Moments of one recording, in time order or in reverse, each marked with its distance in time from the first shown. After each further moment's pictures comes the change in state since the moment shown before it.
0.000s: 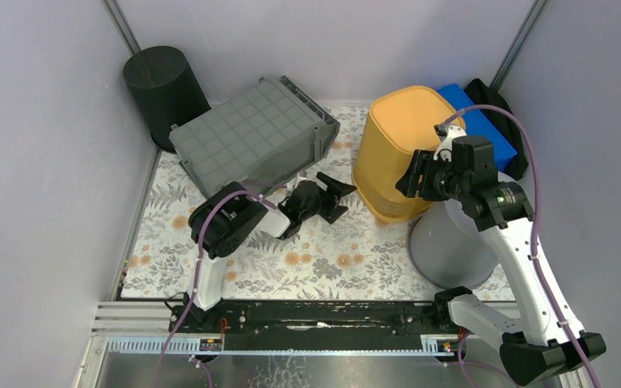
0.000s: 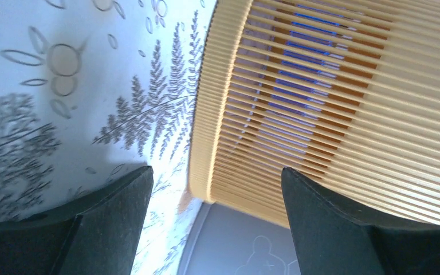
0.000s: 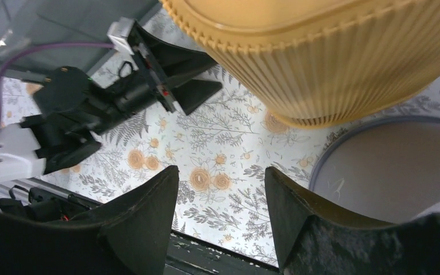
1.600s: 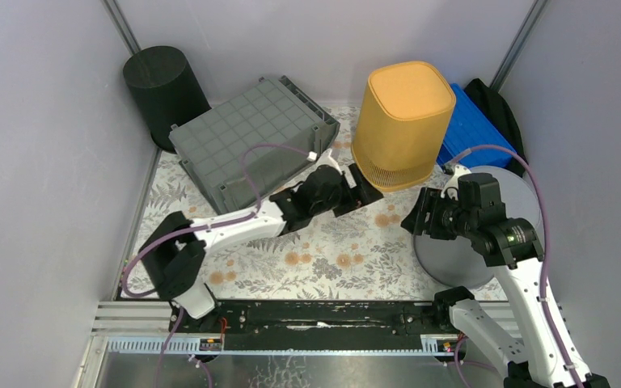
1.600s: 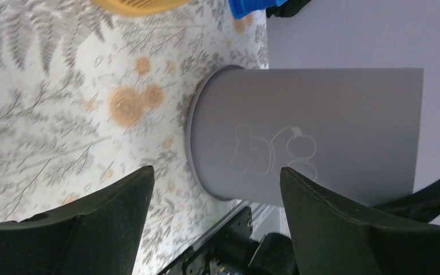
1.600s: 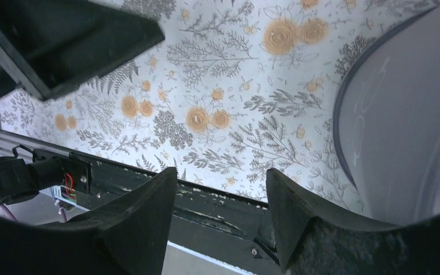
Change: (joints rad) left arm -0.212 -0.484 0.181 -0.724 -0.066 0.498; right arm 0.000 -0.234 -0.201 -0.153 -0.039 0.074
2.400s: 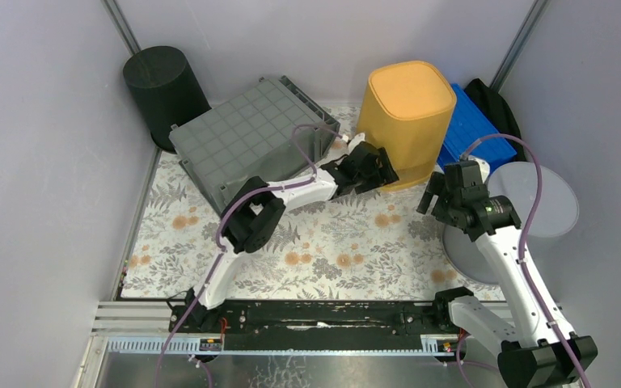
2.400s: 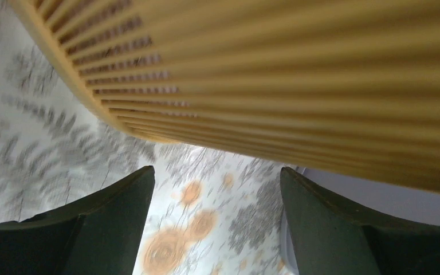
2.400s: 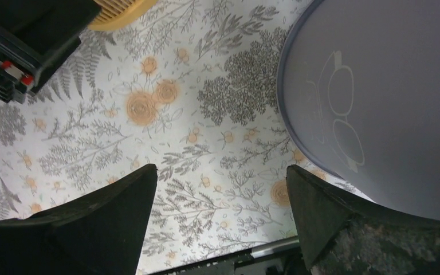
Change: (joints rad) left arm 0.096 0.654 0.635 -0.182 -0.013 0.125; right arm -0.040 0.167 -0.054 0.050 0.487 0.114
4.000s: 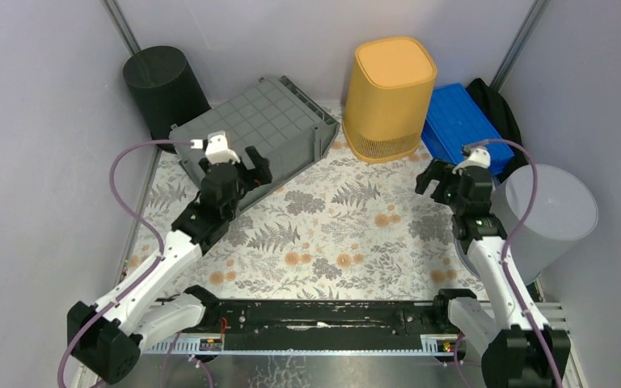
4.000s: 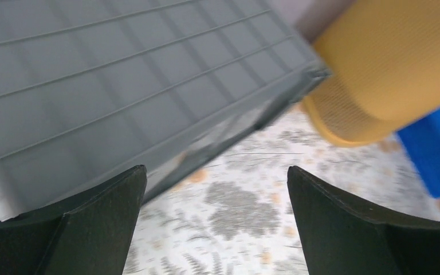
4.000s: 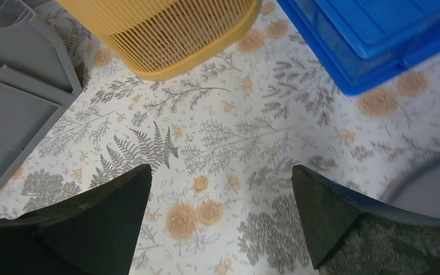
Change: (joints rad) left arm 0.312 -1.213 -0.838 0.011 -0.334 0.532; right arm -0.249 -0.060 -0.365 0.810 -0.316 -0.193
